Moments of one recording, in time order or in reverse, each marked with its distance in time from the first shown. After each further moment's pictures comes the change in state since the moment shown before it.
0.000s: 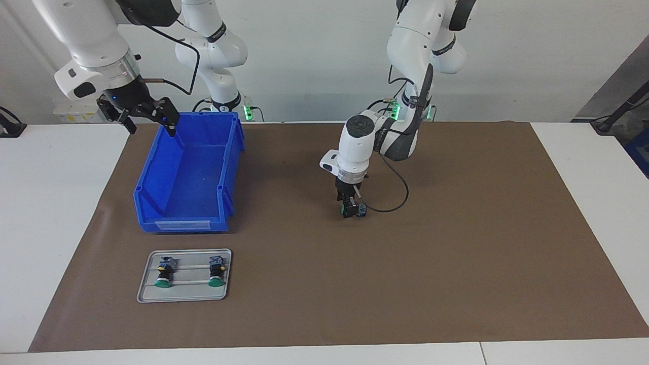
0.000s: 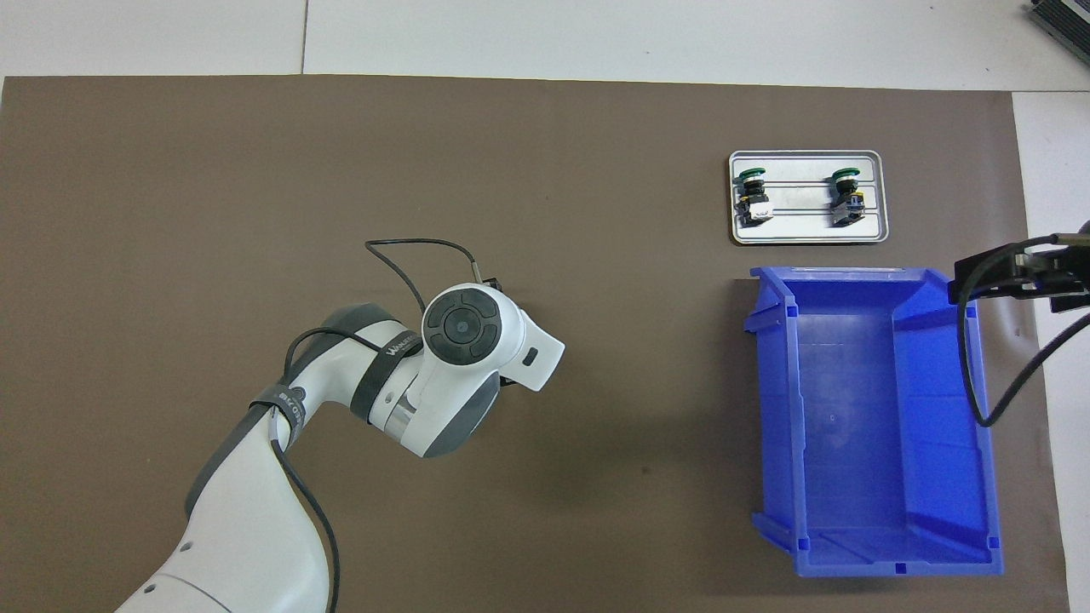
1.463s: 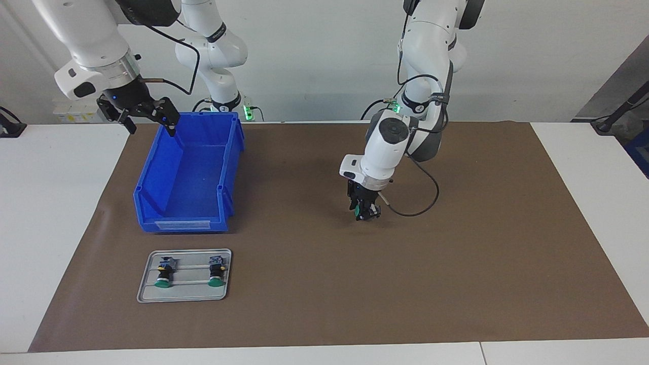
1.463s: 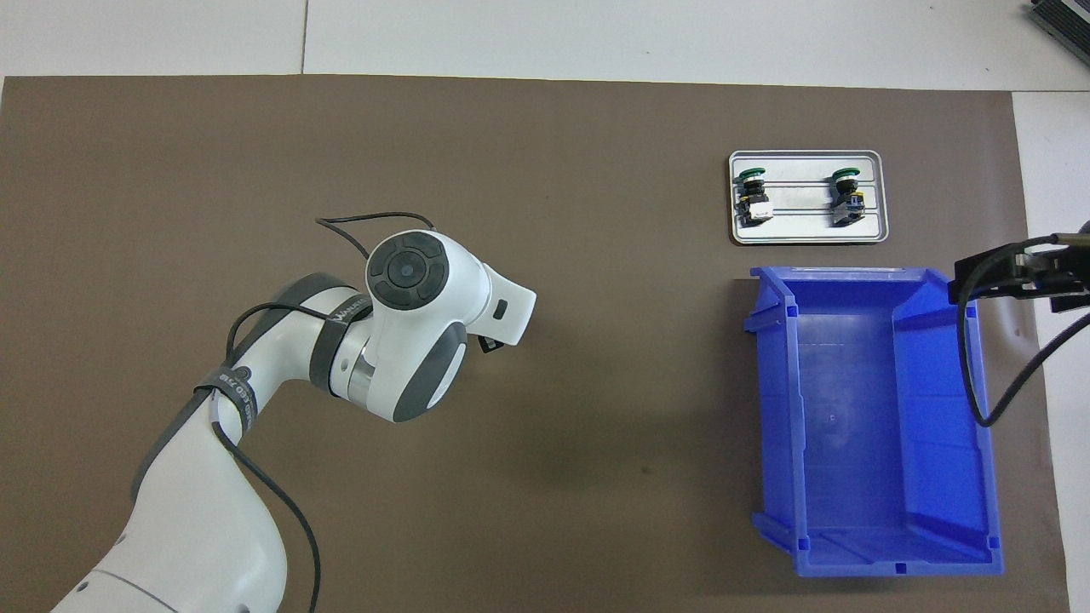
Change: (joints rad) left arm 0.118 -0.026 0.014 0.097 -0.251 -0.102 0.073; right arm 0.000 0.000 0.000 0.000 0.000 0.000 0.000
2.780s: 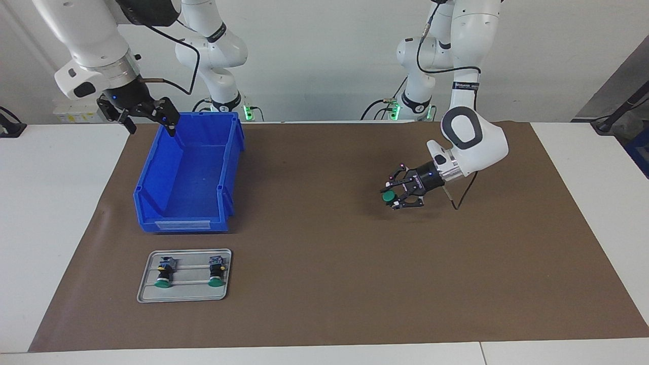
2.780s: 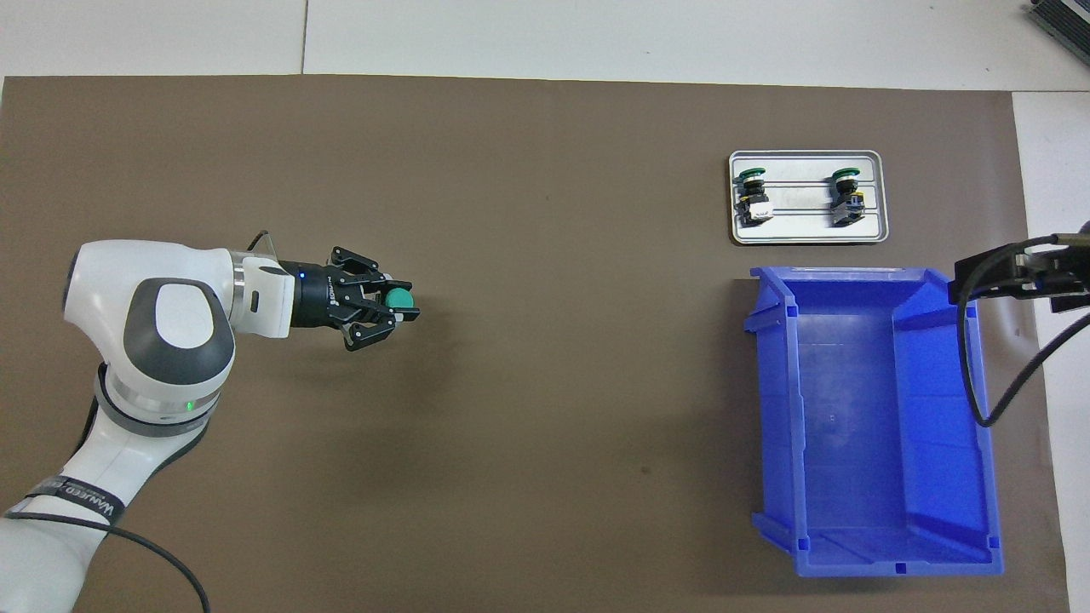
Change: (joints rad) left arm 0.330 -0.195 0.005 -0.348 -1.093 -0.194 1.039; right arm 0.000 0.000 0.000 0.000 0.000 0.000 0.000
